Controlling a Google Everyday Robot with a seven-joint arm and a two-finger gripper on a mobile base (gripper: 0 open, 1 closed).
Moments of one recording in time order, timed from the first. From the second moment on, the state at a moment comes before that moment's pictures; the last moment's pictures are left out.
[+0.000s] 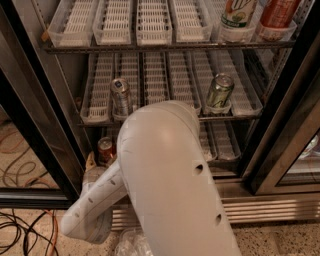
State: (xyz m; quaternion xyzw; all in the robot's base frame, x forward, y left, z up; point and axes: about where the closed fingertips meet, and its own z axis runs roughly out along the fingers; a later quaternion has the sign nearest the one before) arm 0.611 0.194 0.603 0.02 0.77 0.03 0.64
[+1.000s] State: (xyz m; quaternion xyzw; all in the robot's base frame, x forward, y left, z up) arm 0.640 0.181 0.591 0.03 0.77 0.02 0.64
